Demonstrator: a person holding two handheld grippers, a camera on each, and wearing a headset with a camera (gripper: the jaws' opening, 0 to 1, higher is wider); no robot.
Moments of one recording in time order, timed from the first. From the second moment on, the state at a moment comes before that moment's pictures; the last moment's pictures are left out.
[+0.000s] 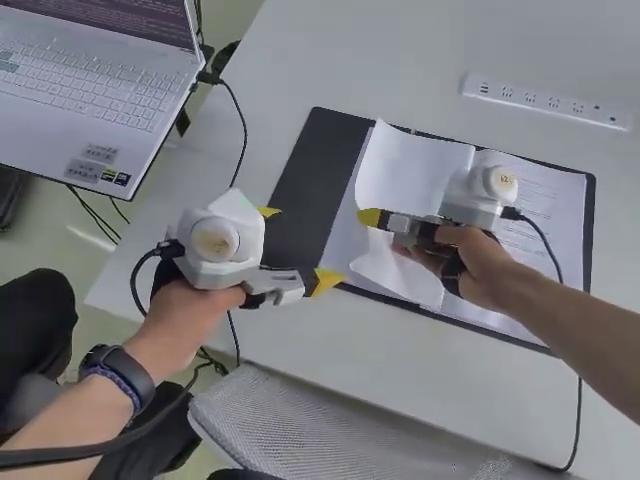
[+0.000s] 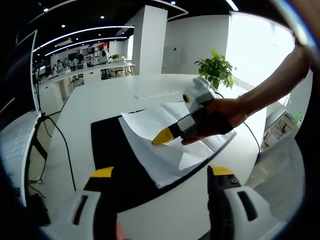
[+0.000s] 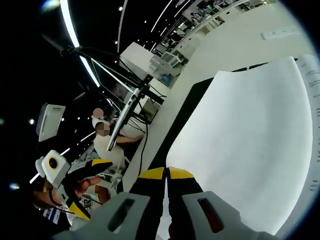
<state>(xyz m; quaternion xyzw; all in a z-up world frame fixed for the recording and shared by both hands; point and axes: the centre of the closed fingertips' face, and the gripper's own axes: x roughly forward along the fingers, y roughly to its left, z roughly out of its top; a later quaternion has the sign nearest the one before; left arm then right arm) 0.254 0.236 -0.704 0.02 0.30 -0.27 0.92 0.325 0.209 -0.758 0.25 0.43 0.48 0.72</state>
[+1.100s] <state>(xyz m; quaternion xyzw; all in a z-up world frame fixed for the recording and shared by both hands) 0.276 0.215 -0.720 0.03 0.31 -0.29 0.91 0.330 0.170 -0.740 0.24 0.40 0.49 0.74</state>
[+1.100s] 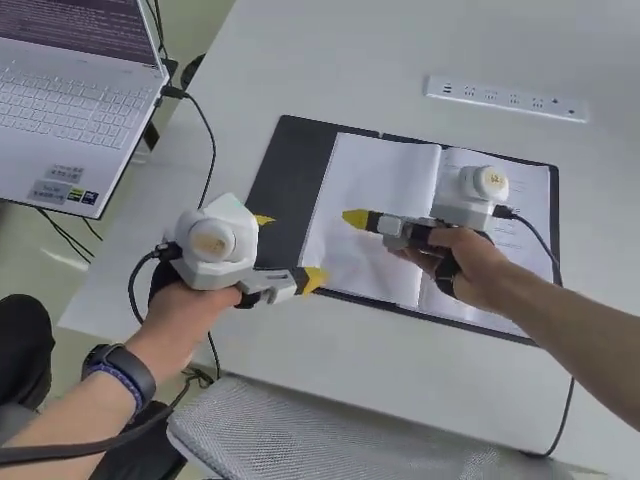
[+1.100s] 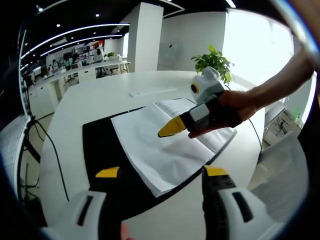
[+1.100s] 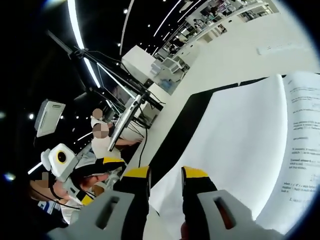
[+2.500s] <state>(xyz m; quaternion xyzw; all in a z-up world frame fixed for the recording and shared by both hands) 0.277 0.195 -0.805 0.05 0.38 -0.29 0.88 0.315 0.059 -0.715 0.18 0.35 0.46 0.80</state>
